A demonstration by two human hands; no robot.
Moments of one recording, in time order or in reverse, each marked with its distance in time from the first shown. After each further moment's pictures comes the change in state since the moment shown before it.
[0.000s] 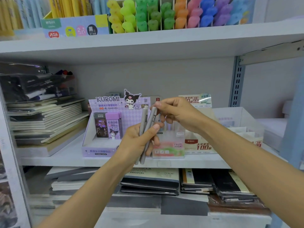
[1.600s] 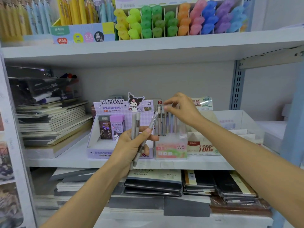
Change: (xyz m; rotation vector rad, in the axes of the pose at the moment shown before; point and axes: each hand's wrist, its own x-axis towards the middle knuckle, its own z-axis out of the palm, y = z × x) left_hand -0.008 0.001 -0.021 -0.079 0.117 -0.119; right_hand 0.027 0.016 -0.018 -0.838 0.361 -0.083
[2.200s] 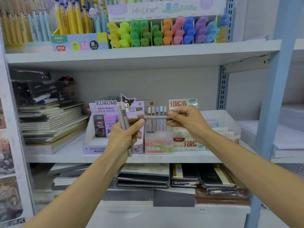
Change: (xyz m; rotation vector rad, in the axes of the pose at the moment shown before) left_hand -0.012 0.022 0.030 -0.144 0.152 0.108; right_hand -0.077 -0.007 -0.046 0.961 -0.098 0.284
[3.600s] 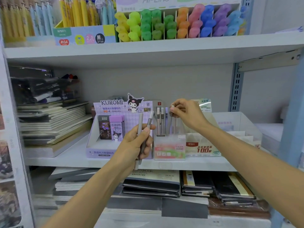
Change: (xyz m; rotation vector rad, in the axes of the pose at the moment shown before) left_hand 0.010 -0.023 -0.026 0.109 -0.257 -0.082; right_hand 0.070 0.023 0.011 -0.691 0.100 -0.238
